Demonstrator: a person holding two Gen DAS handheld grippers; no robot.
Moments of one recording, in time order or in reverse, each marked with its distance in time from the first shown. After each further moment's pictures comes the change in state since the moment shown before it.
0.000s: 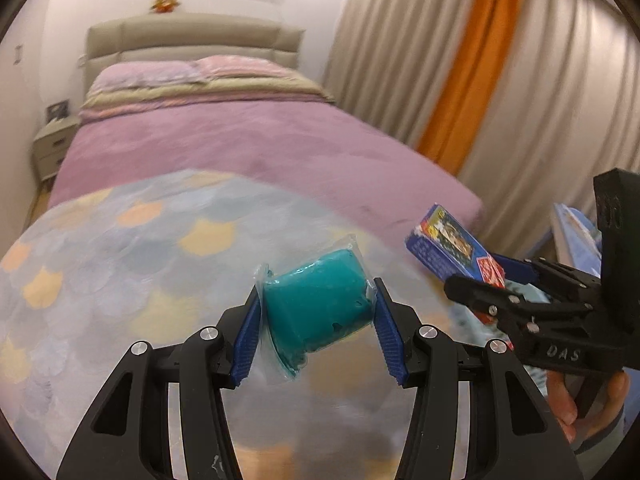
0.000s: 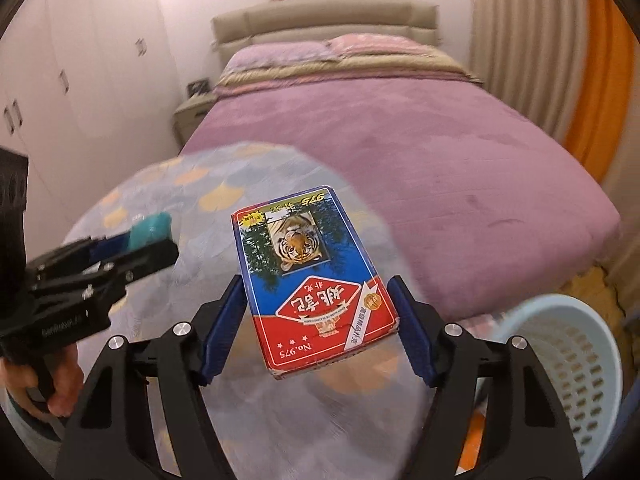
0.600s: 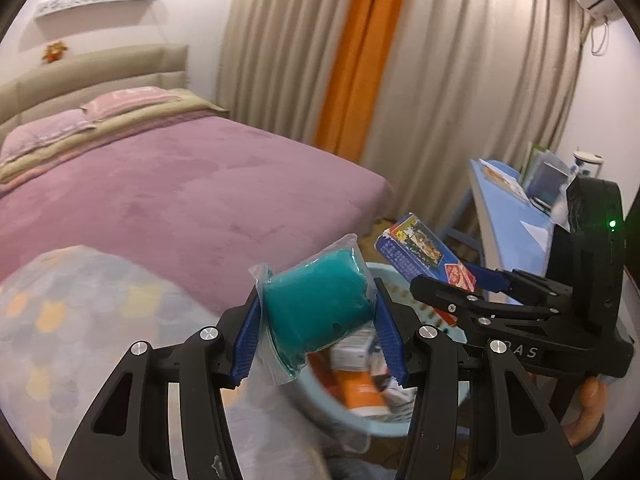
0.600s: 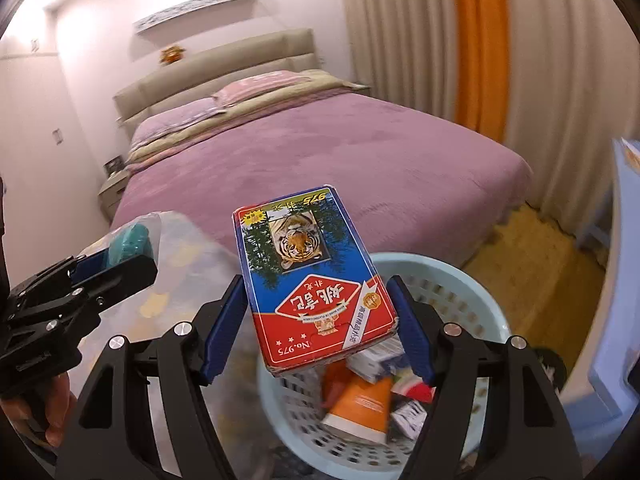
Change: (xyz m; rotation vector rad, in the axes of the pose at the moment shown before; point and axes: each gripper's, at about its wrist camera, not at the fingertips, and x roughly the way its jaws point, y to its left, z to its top) left arm 0.025 -0.179 0.027 0.223 0.032 -0.257; right arm -0.111 -0.140 -0.044 0.306 -0.088 -0.218
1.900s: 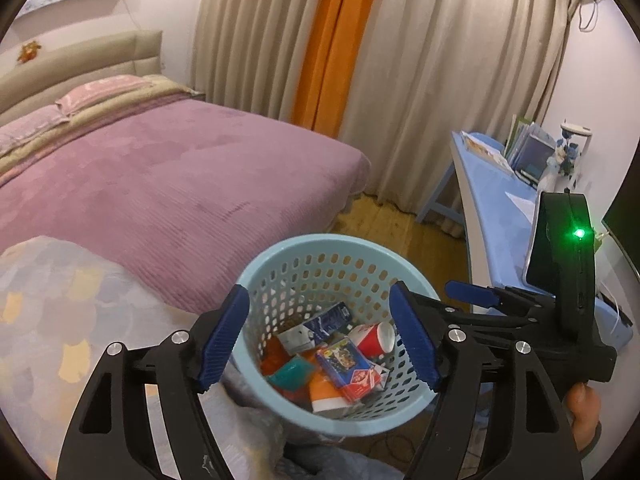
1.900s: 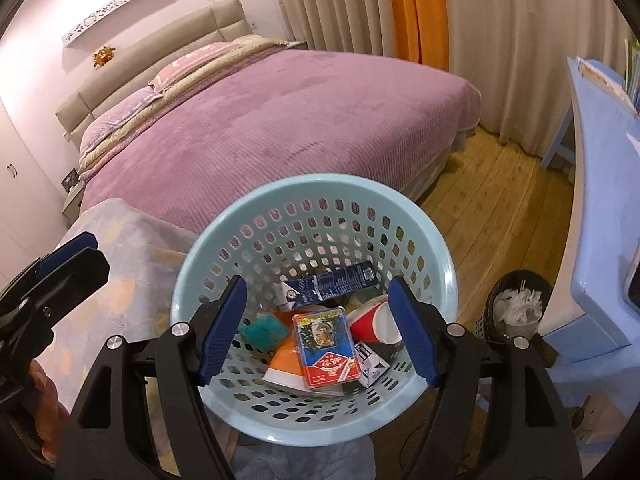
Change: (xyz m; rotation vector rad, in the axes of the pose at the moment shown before) left arm 0.025 -0.033 -0.022 0.035 0.059 -0.037; right arm 0.009 -0.064 -0.045 0.138 0.114 -0.110
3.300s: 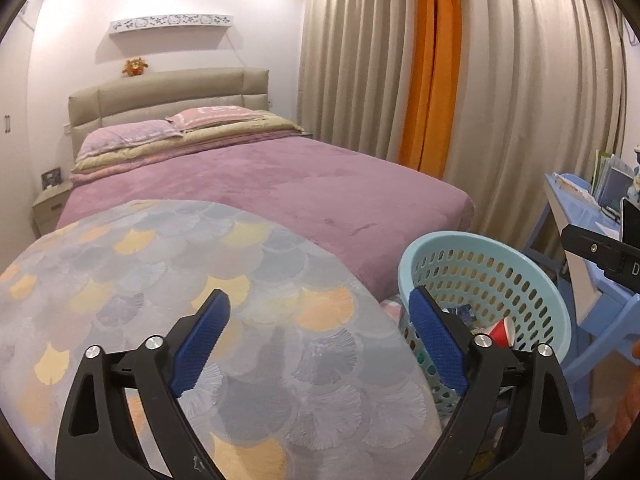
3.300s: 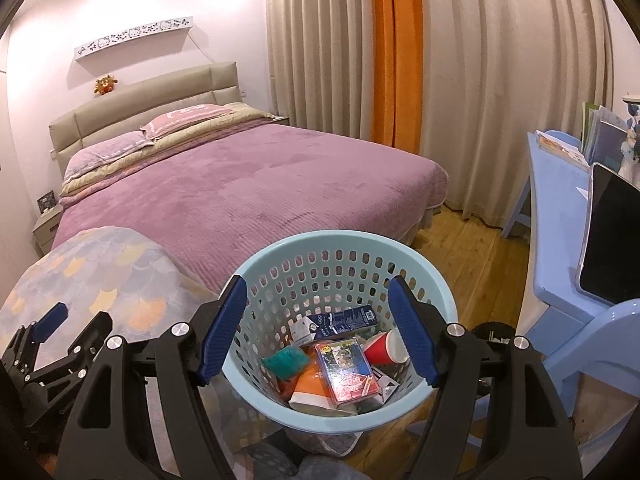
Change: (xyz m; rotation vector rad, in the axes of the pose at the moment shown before) left arm -0.056 0.079 -0.088 -0.083 -0.194 0.372; right arm -0.050 0.079 -0.044 -0.049 -0.285 -0.164
